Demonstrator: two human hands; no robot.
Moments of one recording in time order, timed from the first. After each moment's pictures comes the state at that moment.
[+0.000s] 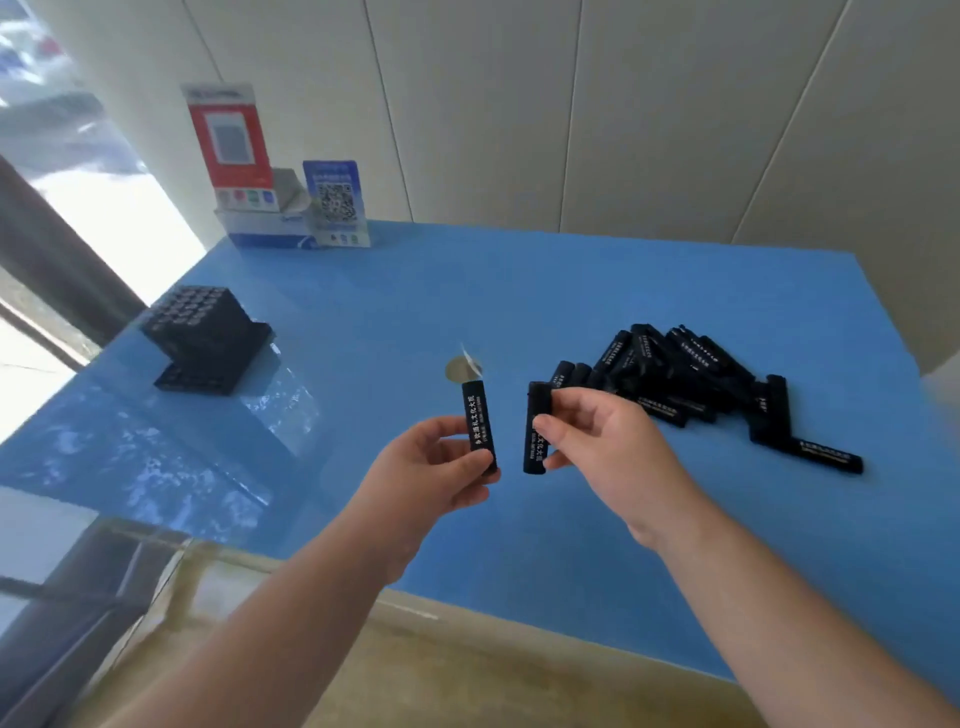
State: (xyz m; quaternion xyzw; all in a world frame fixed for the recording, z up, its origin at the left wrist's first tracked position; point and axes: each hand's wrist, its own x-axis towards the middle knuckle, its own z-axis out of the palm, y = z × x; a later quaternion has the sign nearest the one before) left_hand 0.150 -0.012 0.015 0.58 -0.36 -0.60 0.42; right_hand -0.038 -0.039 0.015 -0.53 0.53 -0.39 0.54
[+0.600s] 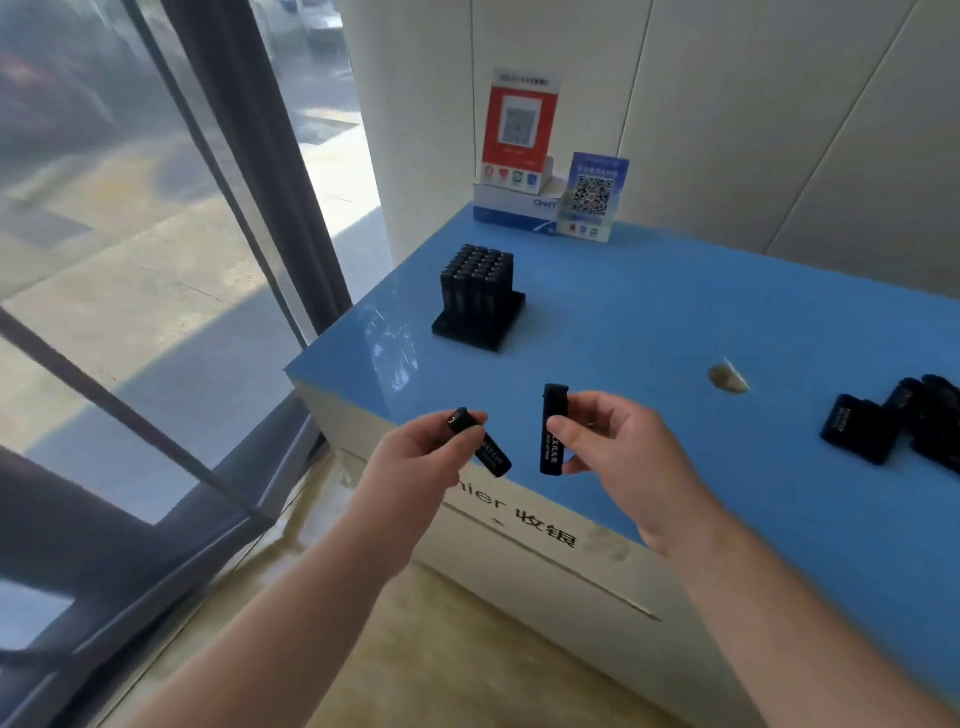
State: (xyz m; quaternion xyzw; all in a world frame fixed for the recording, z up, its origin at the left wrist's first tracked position) left_hand 0.426 0.096 0.022 0.65 -0.34 -0.45 0.51; right_hand 0.237 0.020 0.026 -0.59 0.48 -0.33 0.56
